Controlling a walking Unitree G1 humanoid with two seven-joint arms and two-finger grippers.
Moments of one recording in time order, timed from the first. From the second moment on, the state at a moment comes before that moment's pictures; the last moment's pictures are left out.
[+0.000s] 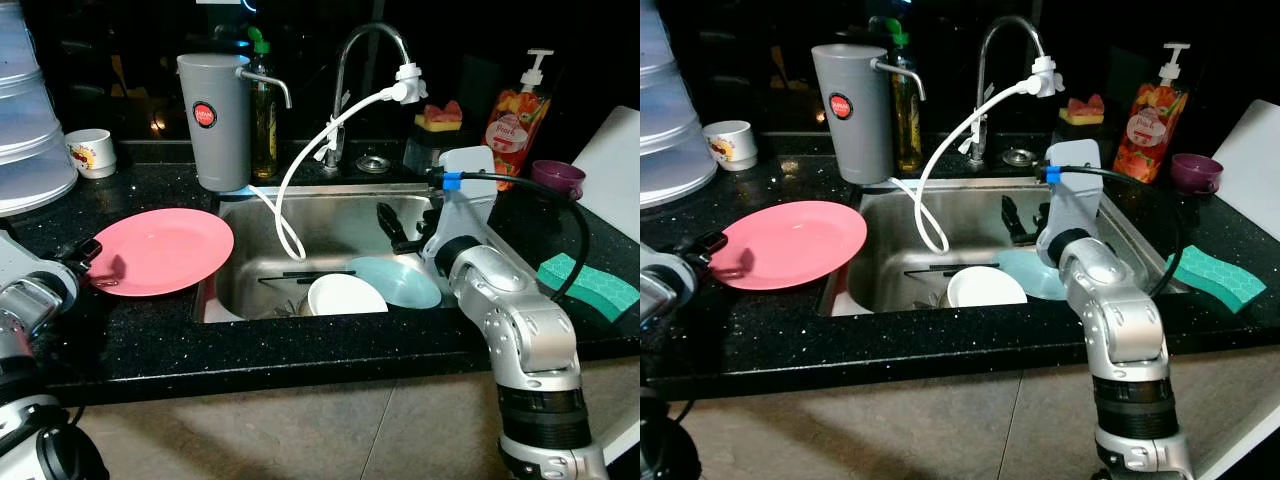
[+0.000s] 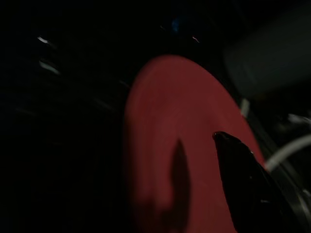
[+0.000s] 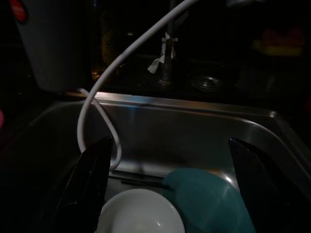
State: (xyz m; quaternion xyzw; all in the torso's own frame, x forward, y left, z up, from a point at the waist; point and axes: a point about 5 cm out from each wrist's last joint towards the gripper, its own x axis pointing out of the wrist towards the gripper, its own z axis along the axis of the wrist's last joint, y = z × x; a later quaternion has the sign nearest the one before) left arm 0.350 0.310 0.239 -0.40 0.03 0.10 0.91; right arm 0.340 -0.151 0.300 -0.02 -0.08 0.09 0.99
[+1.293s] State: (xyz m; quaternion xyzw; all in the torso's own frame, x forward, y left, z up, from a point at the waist) left arm 0.328 0.241 0.336 -0.30 -0.17 -0.24 0.91; right arm 0.327 -0.131 0.314 0.22 -0.10 0.24 0.94
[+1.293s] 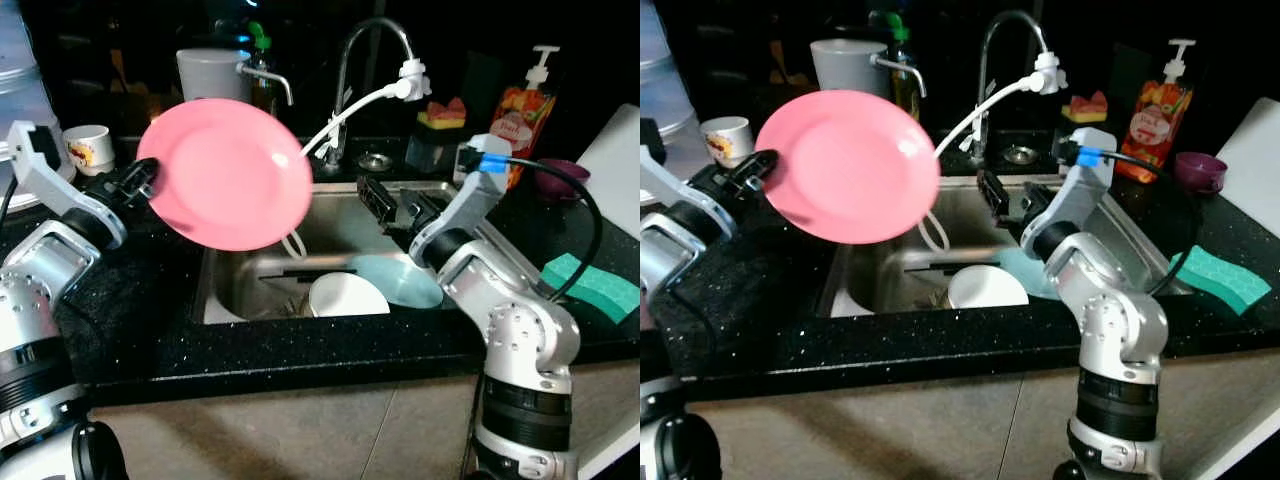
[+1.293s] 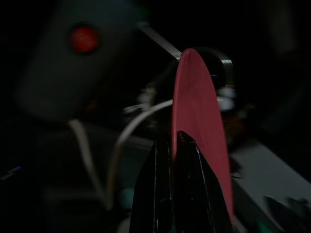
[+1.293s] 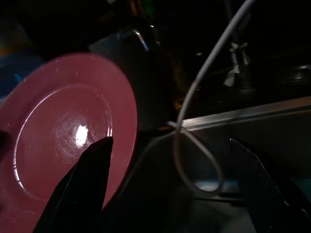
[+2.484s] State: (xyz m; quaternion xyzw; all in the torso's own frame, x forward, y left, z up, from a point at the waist) left arm 0.315 0.188 0.337 -0.27 -0.16 -0.36 0.88; right arm 0.308 -0.122 0.314 0.34 -0.11 0.35 0.87
